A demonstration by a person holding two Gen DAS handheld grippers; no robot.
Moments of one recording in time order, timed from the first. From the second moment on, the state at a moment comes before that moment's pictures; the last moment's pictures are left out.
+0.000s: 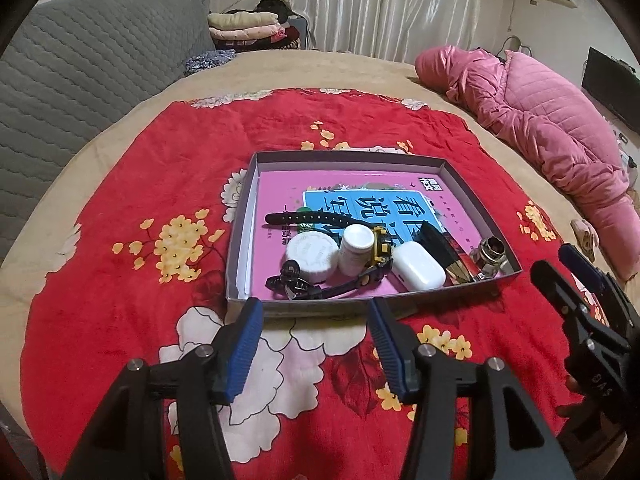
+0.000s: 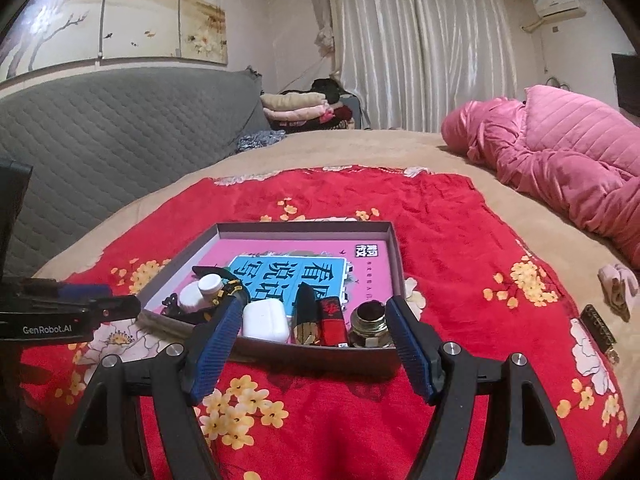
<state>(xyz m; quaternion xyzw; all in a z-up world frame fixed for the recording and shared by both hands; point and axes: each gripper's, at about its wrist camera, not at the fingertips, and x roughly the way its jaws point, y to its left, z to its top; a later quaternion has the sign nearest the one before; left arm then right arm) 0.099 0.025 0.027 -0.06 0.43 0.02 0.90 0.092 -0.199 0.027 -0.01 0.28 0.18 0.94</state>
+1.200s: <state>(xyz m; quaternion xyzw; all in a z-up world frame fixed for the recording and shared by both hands) 0.081 0.010 0.011 -0.03 0.43 0.07 0.90 0.065 -0.176 0.022 -0.04 0.29 0.19 0.94</state>
